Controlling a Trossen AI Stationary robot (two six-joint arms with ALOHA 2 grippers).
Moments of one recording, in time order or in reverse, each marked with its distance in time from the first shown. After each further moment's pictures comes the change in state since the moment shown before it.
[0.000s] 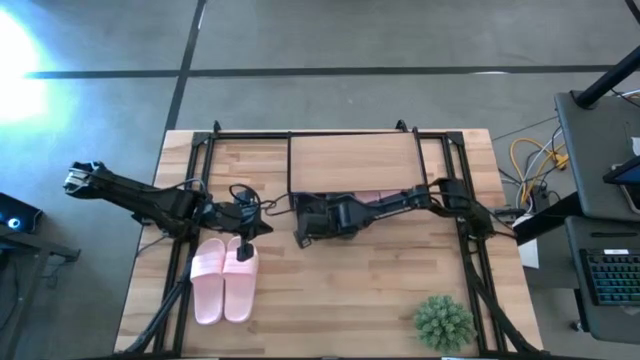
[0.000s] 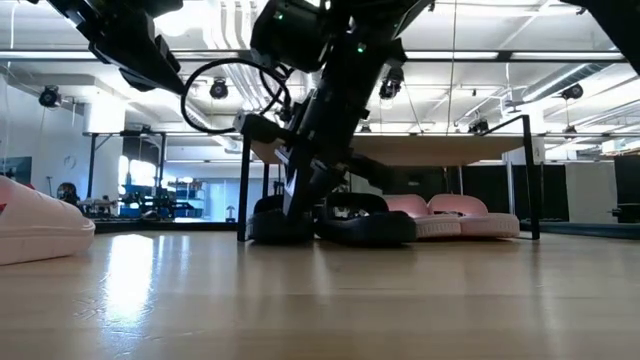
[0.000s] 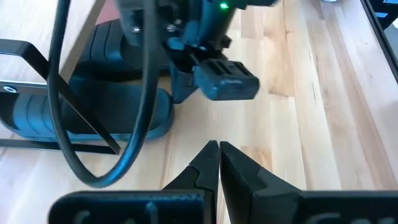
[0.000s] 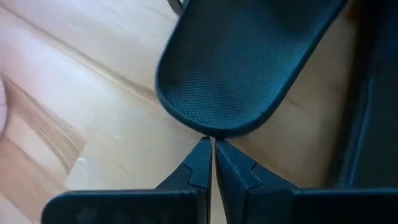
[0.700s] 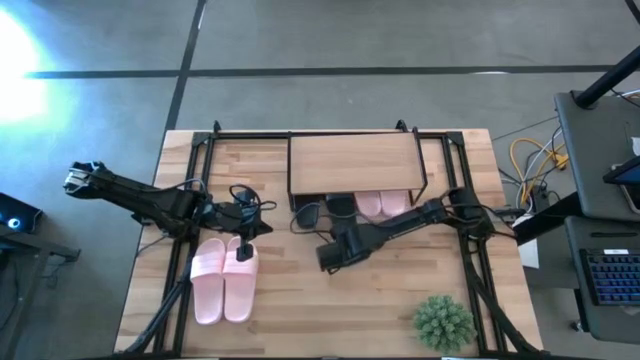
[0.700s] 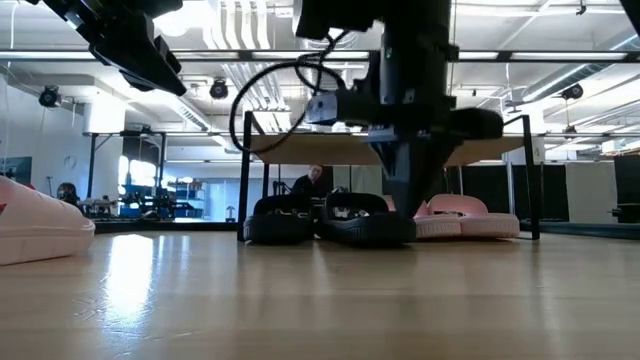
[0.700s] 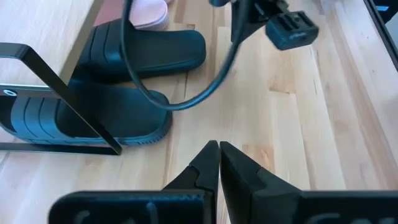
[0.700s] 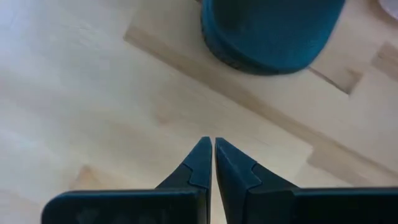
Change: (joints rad) left arm 0.000 0.000 -0.003 0.000 0.001 0.026; right arm 0.168 -0.062 0.023 -0.504 -0.100 0.205
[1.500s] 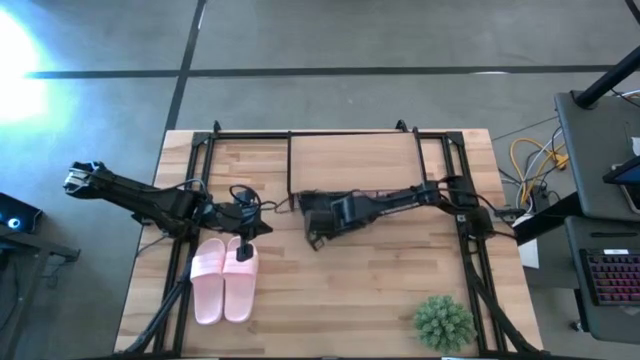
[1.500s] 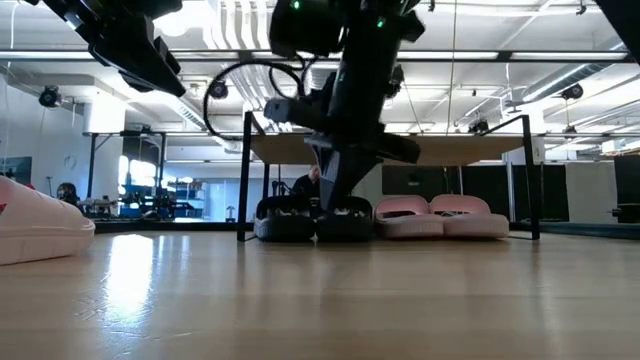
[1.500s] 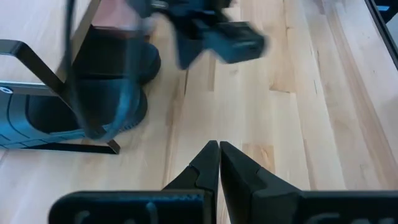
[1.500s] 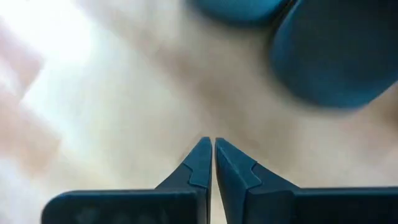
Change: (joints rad) left arm 0.000 0.000 -0.003 -0.001 0.001 -0.008; right arm -0.163 -0.001 -0.014 0.275 0.028 -0.349
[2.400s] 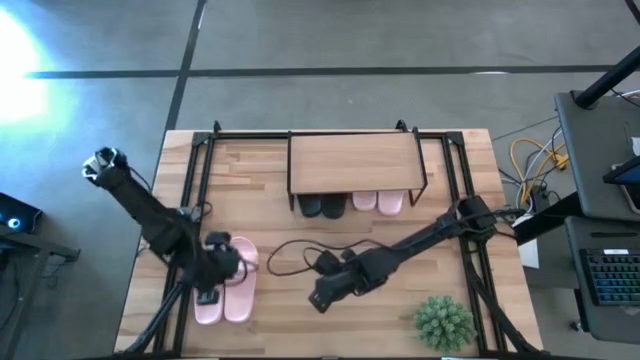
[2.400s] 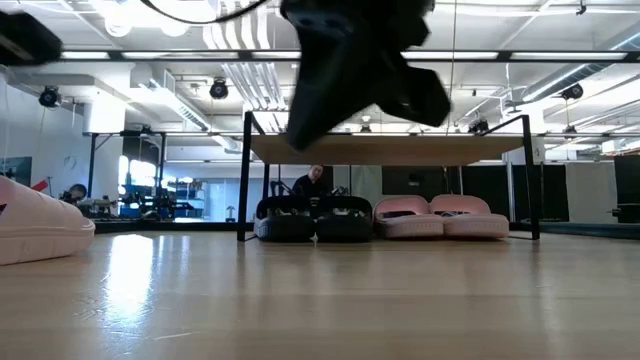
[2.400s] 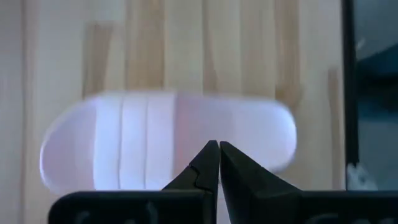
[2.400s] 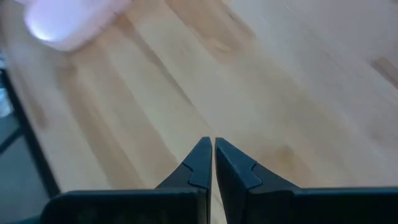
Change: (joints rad) left arm -0.520 0.155 0.176 -0.450 0.092 -0.506; right arm 0.331 -0.034 -0.001 0.199 0.053 0.120
